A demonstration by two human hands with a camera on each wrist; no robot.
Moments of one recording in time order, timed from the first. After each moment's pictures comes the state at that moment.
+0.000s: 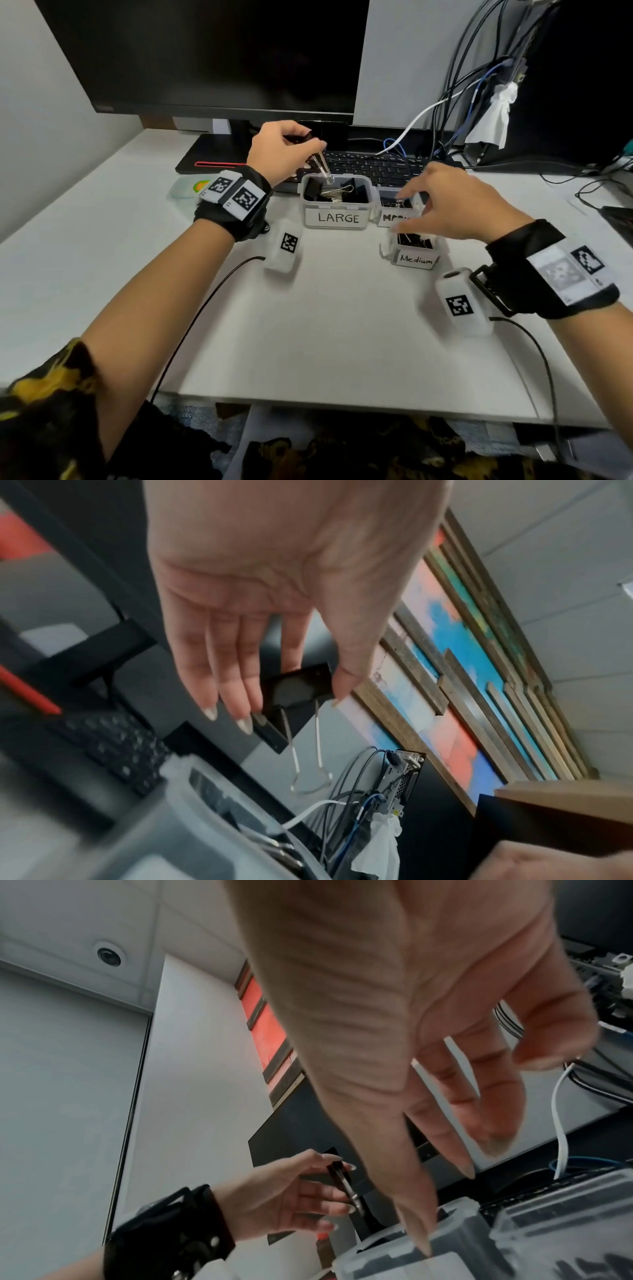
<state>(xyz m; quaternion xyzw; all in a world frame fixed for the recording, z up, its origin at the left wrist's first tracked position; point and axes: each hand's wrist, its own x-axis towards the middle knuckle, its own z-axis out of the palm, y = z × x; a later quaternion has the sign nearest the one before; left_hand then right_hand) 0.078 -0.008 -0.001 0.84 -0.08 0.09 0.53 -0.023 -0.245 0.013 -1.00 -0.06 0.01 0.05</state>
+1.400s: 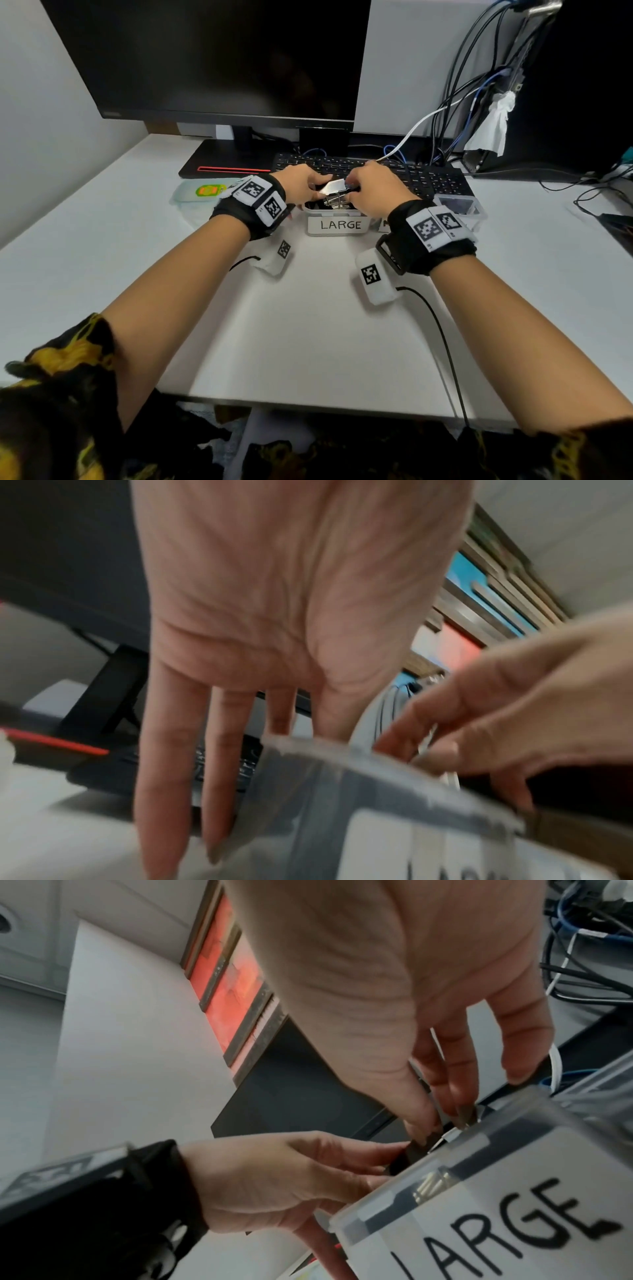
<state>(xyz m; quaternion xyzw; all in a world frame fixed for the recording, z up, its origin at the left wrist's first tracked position) 0.082 -0.022 -0.010 0.95 -0.16 -0.15 0.21 0.047 -0.176 -0.010 -0.99 -0.06 -0.02 0.13</state>
